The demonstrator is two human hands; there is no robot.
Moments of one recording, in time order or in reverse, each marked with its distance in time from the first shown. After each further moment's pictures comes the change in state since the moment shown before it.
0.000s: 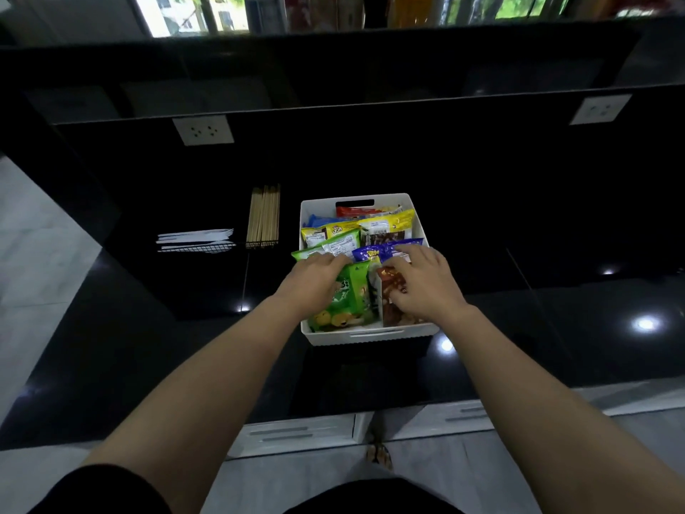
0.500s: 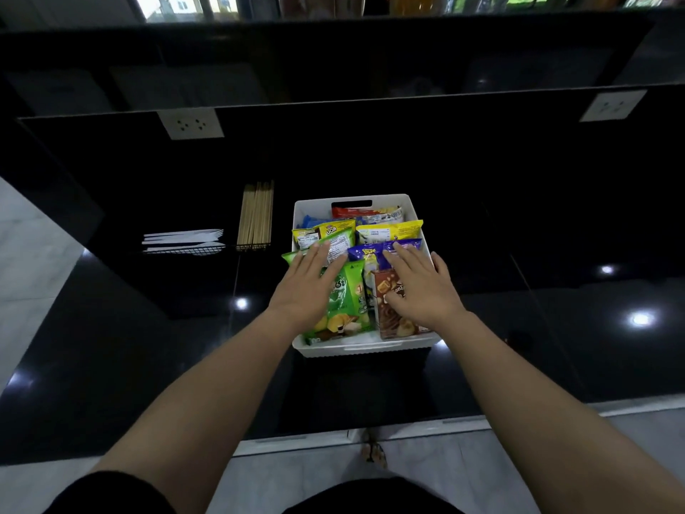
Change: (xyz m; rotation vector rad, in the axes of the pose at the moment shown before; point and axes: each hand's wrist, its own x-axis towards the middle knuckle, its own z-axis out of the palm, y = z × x) left_hand 0.016 -0.018 0.042 0.155 0.001 -0.072; right_hand 0.019 0.016 0.020 -0.006 -0.115 0.055
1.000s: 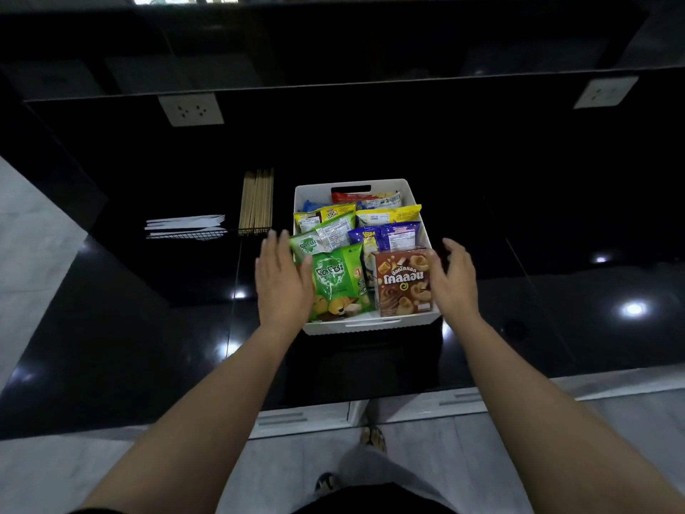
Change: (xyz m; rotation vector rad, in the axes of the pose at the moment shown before) left_hand -0.049 0.014 -0.008 -0.505 0.356 -0.507; right_hand -0.041 0.013 0.010 0.790 0.400 0.480
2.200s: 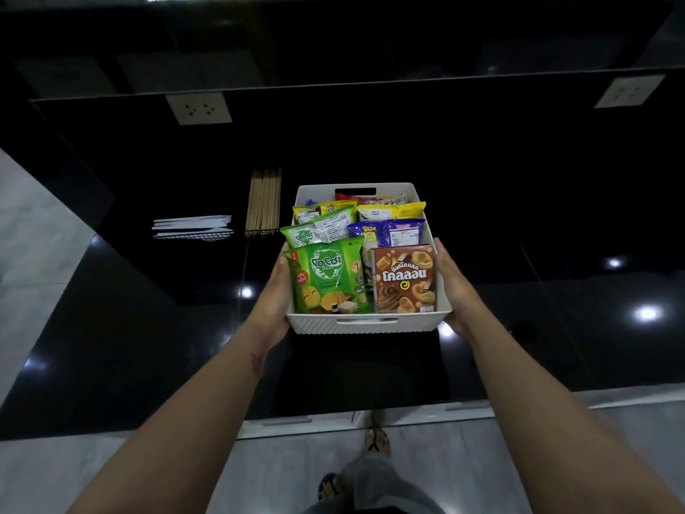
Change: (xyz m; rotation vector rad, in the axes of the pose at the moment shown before) left_hand 0.019 -0.032 0.004 -1.281 -0.434 -0.421; right_hand 0.013 -0.010 0.008 0.705 -0.439 0.354
